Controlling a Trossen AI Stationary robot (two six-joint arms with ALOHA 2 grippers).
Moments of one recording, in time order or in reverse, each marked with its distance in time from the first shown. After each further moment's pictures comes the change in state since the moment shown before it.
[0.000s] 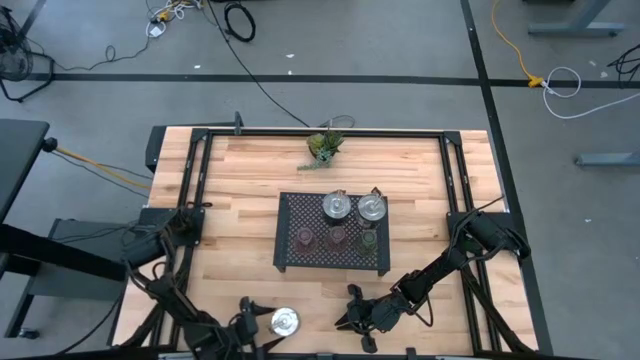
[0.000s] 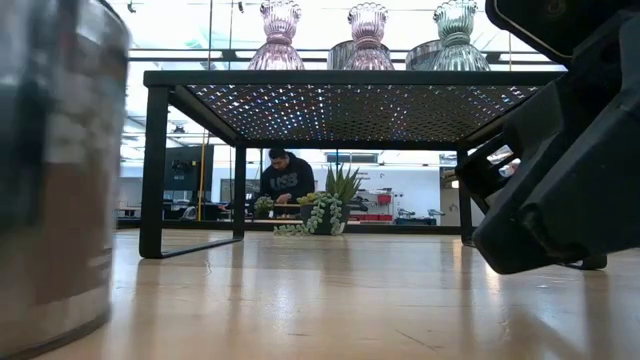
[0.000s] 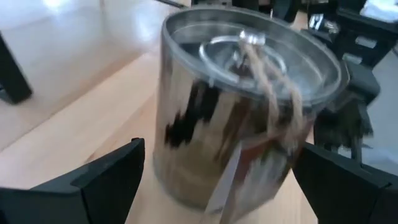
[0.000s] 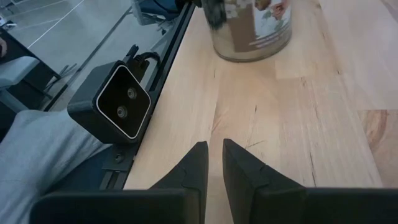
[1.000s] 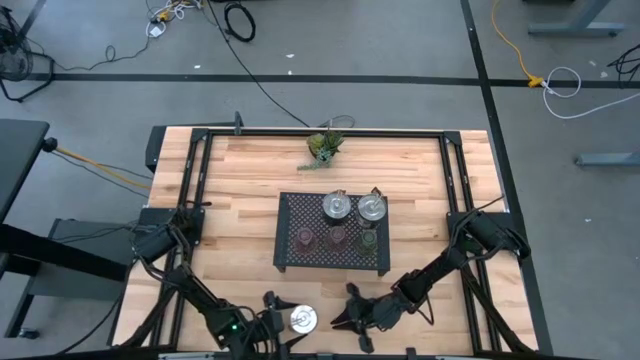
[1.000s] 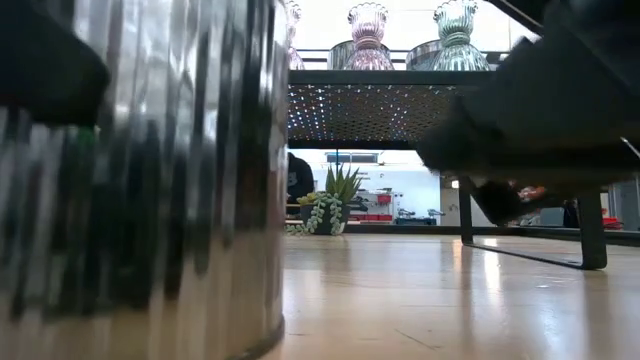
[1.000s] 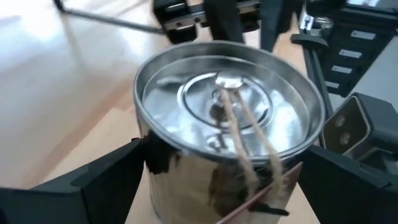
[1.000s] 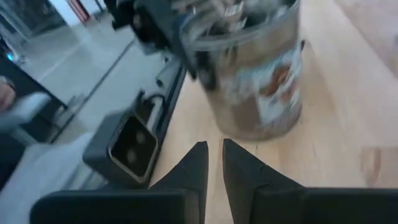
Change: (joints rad) left arm 0.157 0.000 0.000 0.327 0.119 0.482; right arm -0.006 0.000 0.000 0.100 0.043 0.013
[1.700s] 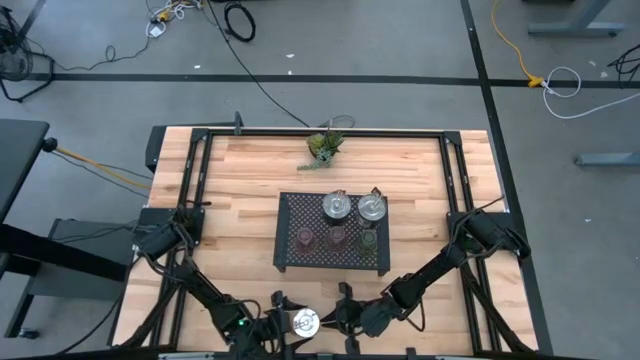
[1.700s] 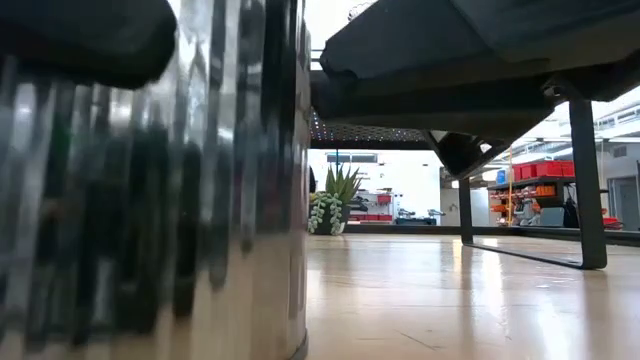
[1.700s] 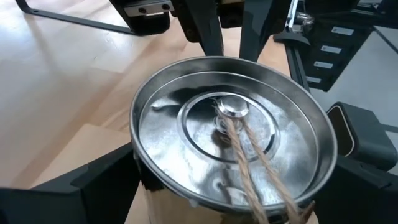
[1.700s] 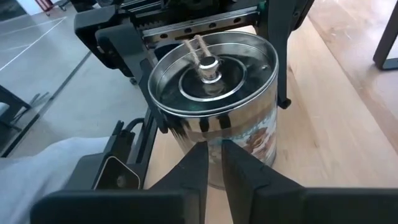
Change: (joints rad) left arm 0.068 -0.002 0.000 0.103 0.099 0.128; right arm -0.027 0.000 0.175 -0.241 0.077 -0.014
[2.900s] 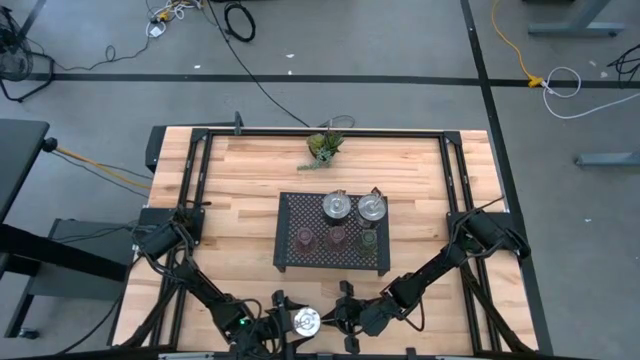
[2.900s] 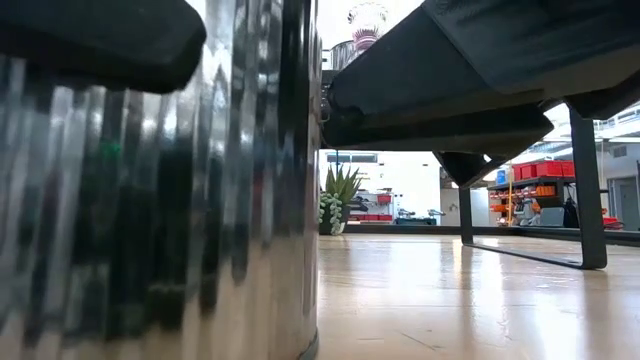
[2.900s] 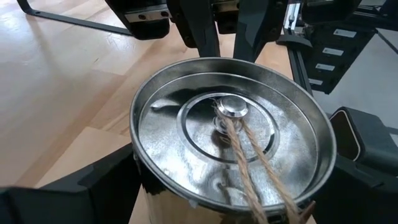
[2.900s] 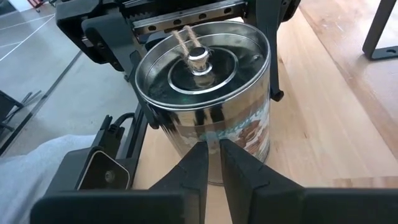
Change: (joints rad) left arm 0.004 0.002 0.001 0.001 0.000 -0.003; right arm -0.003 0.000 -0.006 -0.030 0.012 0.025
